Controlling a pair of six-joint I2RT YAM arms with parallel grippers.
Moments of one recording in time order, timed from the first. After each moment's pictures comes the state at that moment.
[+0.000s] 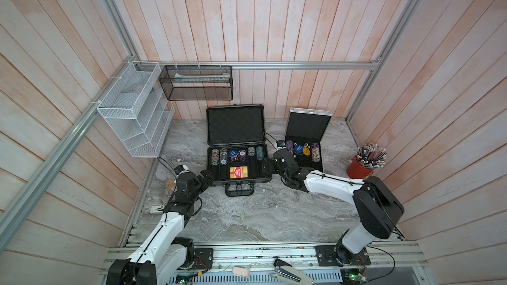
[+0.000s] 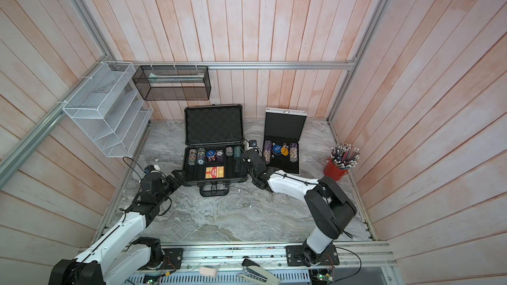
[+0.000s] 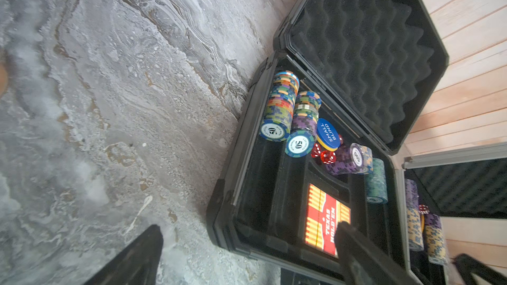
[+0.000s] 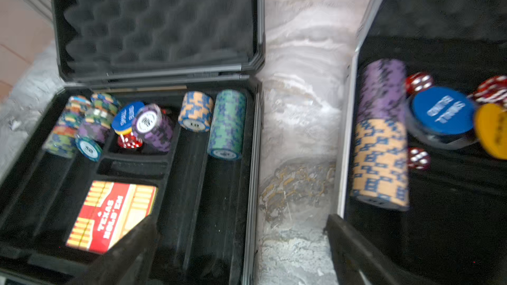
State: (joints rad) left arm -0.12 0.95 0.34 0.01 -0.02 -0.75; right arm 0.76 1.60 0.93 0.06 0.34 0.47
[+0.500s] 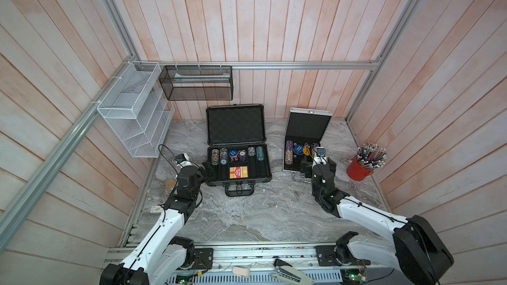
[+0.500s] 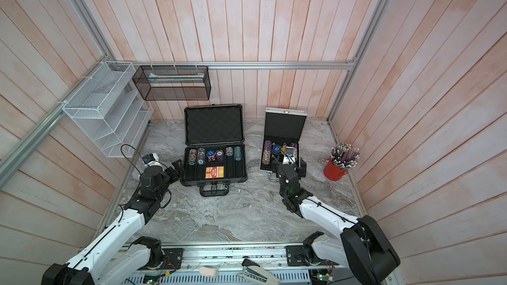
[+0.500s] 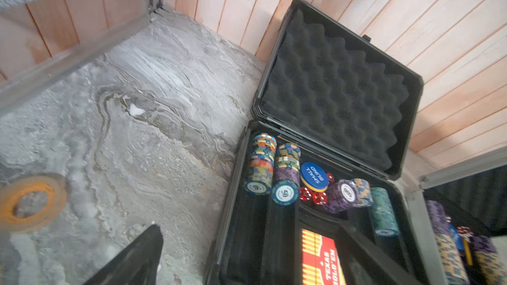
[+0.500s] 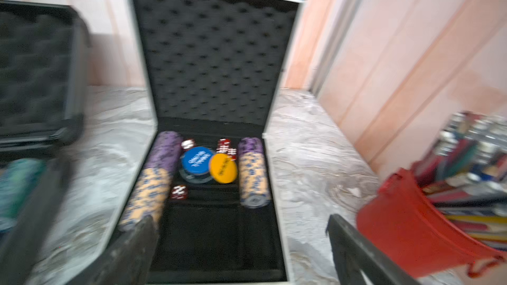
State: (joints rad) left arm -0.21 0.93 0.46 0.03 -0.27 -0.53; right arm 0.48 1.15 0.38 0.48 0.70 0.07
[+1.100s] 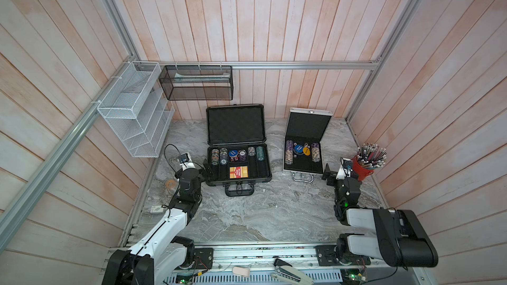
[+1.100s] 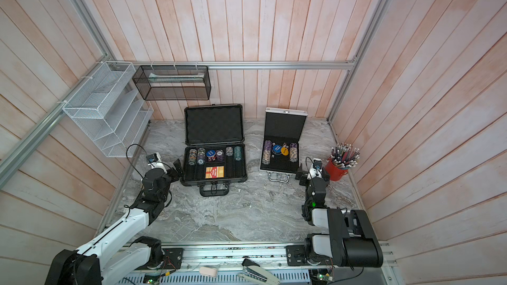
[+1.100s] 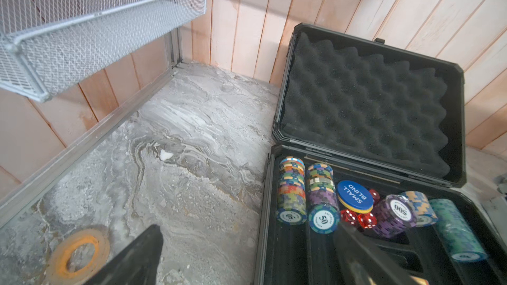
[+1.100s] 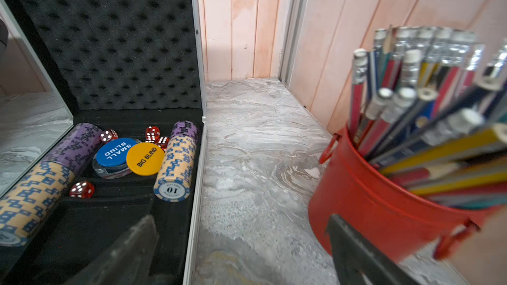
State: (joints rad) left arm -0.21 1.01 0.36 0.33 -0.37 -0.29; right arm 0.00 1.38 0.15 1.06 0.17 0.01
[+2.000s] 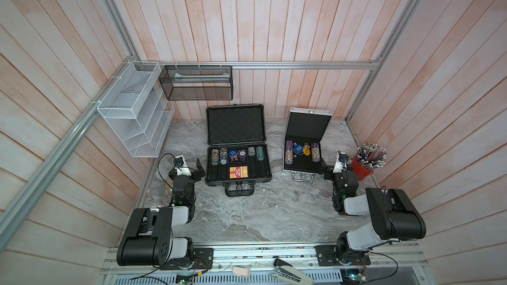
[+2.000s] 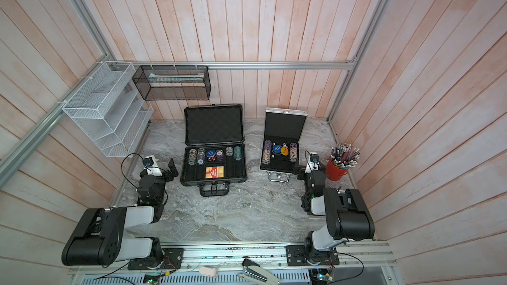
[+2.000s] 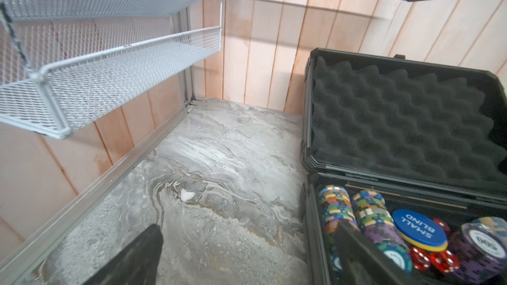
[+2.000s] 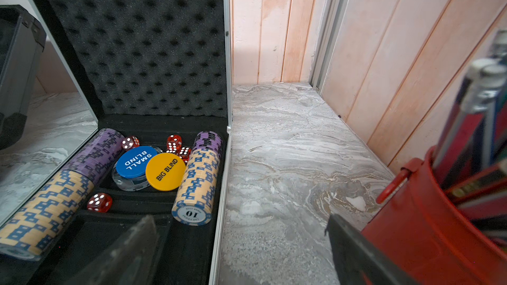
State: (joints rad) left arm 0.01 1.45 0.20 1.13 -0.18 -0.11; right arm -0.02 1.53 0.23 1.13 0.04 0.02
